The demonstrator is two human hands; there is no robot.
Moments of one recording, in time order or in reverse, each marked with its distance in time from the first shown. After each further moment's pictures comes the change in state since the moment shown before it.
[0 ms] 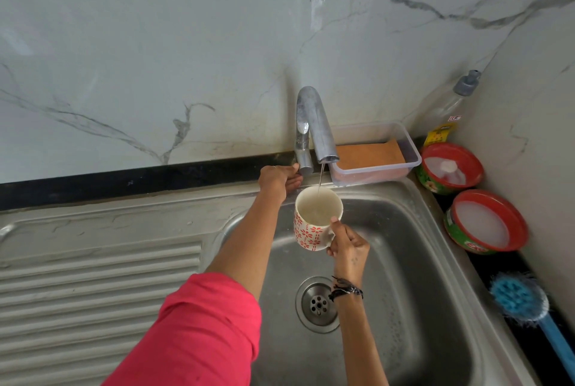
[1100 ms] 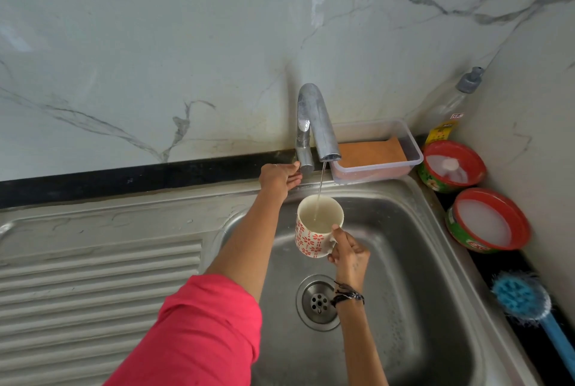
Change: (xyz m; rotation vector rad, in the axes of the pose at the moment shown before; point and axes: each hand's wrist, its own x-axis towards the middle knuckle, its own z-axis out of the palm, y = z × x) left_hand -0.014 0.001 0.000 -0.033 -0.024 0.024; right_hand -0.001 0.017 -0.010 -0.004 0.003 0.050
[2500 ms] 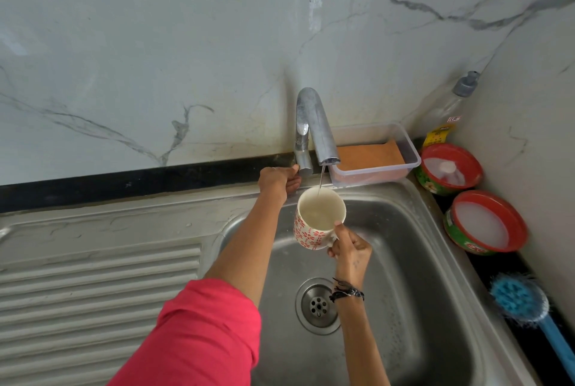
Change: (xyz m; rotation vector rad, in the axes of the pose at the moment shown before) left_hand 0.015 -0.006 -0.001 0.047 0.040 0.023; right_hand -0.001 -0.016 0.009 0.061 0.016 -0.065
